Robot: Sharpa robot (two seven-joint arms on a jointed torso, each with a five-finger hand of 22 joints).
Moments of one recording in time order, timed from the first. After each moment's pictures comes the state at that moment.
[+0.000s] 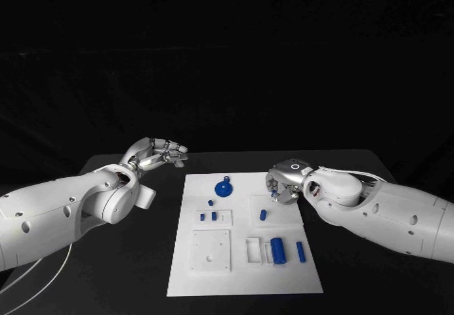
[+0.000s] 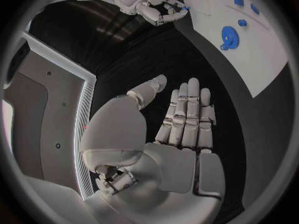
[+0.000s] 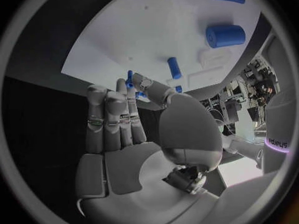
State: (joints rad) left arm 1.29 -0.86 -0.09 1.40 -0.35 -0.34 0.32; left_hand 1.13 -0.13 0.60 -0.23 0.14 0.84 0.18 0.29 0.48 1.15 0.14 0.07 0.13 0.98 0.08 0.62 0.36 0.02 0.66 -0.02 0.53 1.25; right arm 1.20 -0.75 -0.03 1.36 -1.88 -0.20 -0.11; right_hand 1.14 -0.18 0.86 -0.28 0.08 1.05 0.10 0.38 0.48 1.32 0.04 0.14 0.28 1.37 -0.06 1.00 0.95 0.21 1.26 -0.02 0.82 1.31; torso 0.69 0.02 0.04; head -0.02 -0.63
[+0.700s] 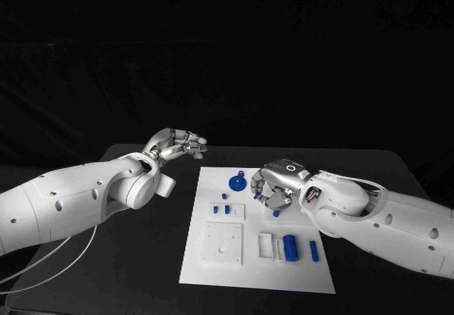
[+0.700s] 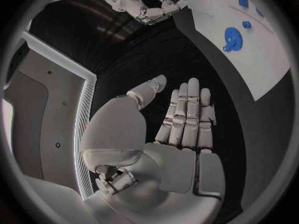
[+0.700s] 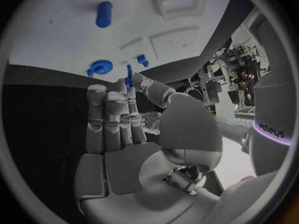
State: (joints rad) left arm 1.29 -0.84 -0.09 1.39 -0.34 -0.34 0.33; left_hand 1.12 -0.12 0.60 -0.23 0.14 0.84 0.18 0.29 0.48 1.15 0.14 0.07 0.13 0.98 0.08 0.62 0.36 0.01 0.66 -0.02 0.53 1.25; right arm 1.18 -0.71 -0.03 1.52 -1.79 -0.29 -0.07; right_hand 1.14 -0.18 0.87 -0.27 0.07 1.05 0.10 0.38 0.48 1.32 0.03 0.14 0.28 1.37 -0.06 1.00 0.94 0.21 1.26 -0.02 0.82 1.31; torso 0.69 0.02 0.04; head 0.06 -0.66
